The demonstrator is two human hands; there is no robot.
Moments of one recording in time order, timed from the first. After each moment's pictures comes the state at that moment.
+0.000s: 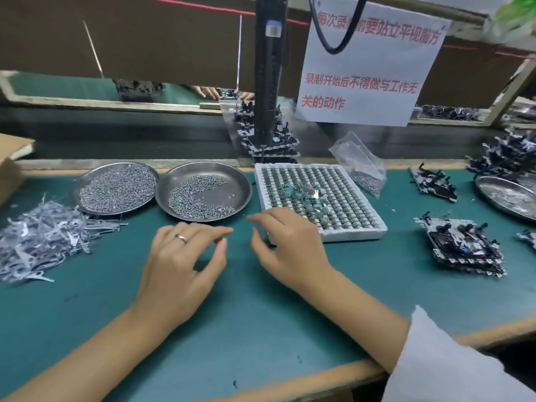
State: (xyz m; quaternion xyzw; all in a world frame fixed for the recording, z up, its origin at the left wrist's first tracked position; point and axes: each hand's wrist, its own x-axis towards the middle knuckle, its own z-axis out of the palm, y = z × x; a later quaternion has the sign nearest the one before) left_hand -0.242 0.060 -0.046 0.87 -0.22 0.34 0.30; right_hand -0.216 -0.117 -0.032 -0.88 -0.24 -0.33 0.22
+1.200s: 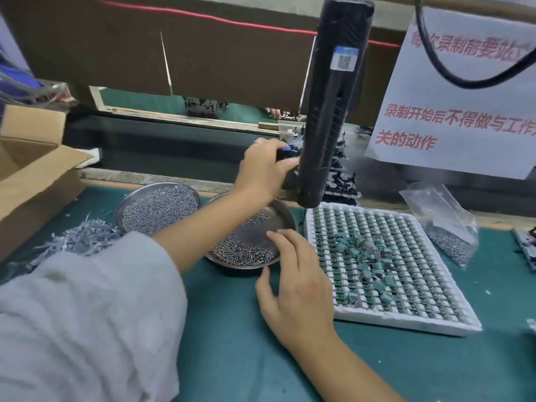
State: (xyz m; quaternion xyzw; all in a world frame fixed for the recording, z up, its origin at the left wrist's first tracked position) left_hand -0.052 0.020 0.034 0.91 -0.04 0.24 0.34; right_hand -0.168 -0.082 -0.057 -0.87 -0.23 -0.33 0.28
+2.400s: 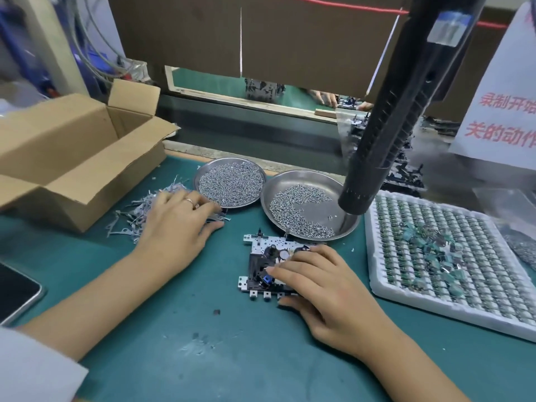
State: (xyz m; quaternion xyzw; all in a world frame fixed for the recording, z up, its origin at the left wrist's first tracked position) left_hand -0.209 0.185 -0.044 0.97 0.00 0.25 0.00; right_hand -0.186 -0.079 -0.057 -0.80 -0.55 -0.19 0.16
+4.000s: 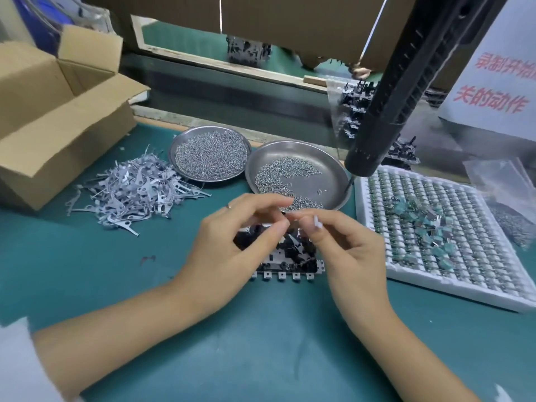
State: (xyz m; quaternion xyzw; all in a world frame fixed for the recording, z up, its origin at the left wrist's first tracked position) left_hand -0.238 0.084 -0.032 0.77 -0.10 0.21 0.59; right_hand -0.202 -0.065 -0.038 -0.68 -0.22 -0.05 0.70
